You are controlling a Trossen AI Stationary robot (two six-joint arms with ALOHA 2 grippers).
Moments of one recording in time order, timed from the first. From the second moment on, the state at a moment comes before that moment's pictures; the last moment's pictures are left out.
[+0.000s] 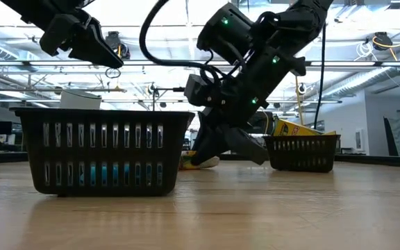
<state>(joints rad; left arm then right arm) -0.34 1.05 0.65 -0.26 -0.74 0.08 0.11 1.99 1.12 -0.05 0.37 -0.51</state>
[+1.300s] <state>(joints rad) -0.34 1.09 0.65 -0.25 -0.71 0.04 0.26 1.71 1.21 -0.70 0.84 -0.22</state>
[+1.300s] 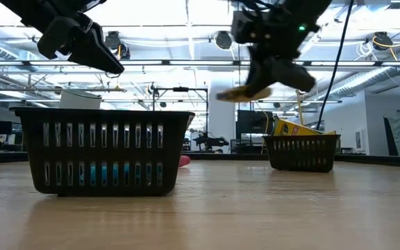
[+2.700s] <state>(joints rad) -0.37 1.09 0.65 -0.23 -0.69 0.05 0.13 1.65 1.10 -1.12 0.54 0.28</state>
